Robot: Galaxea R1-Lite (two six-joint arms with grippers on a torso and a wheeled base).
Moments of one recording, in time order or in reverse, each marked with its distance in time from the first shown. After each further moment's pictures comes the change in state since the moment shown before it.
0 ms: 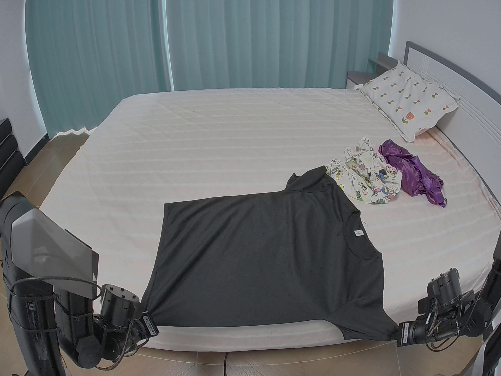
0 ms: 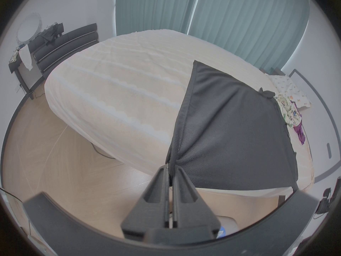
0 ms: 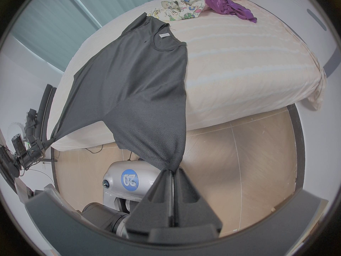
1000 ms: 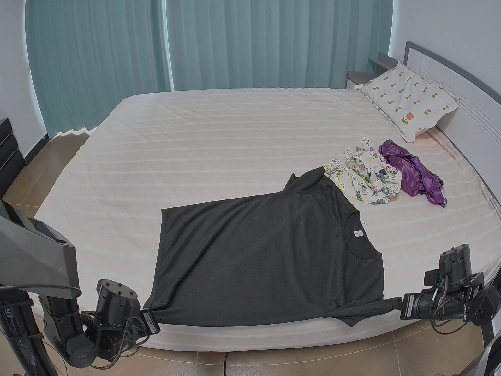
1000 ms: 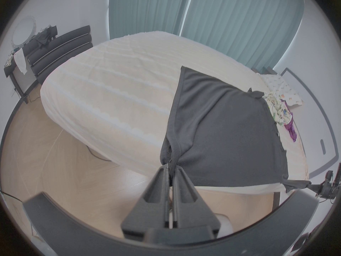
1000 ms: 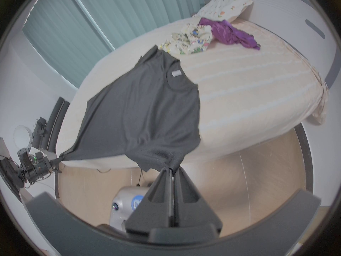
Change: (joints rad) left arm -0.050 -0.159 -0.024 0.145 -0.008 -0.001; right arm -0.014 -0.146 -0.106 0.026 -0.001 -0.003
